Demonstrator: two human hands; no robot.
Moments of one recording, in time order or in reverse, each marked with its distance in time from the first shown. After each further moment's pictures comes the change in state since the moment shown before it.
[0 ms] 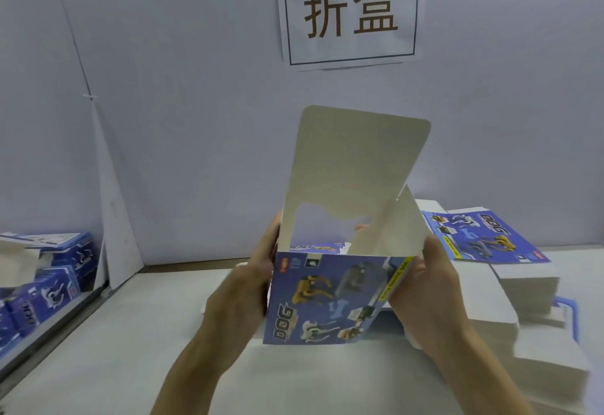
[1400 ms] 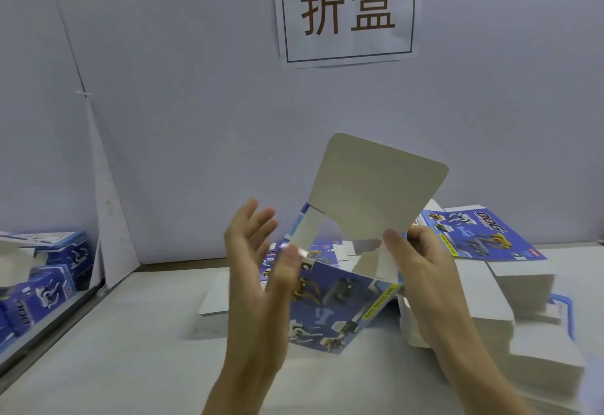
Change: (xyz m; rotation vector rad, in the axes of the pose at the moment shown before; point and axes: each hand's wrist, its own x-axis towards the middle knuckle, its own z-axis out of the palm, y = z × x) left_hand -0.001 -0.016 0.031 0.320 0.412 0.465; right_hand 0.000 -0.004 -0.001 -0.654 0.365 -0.161
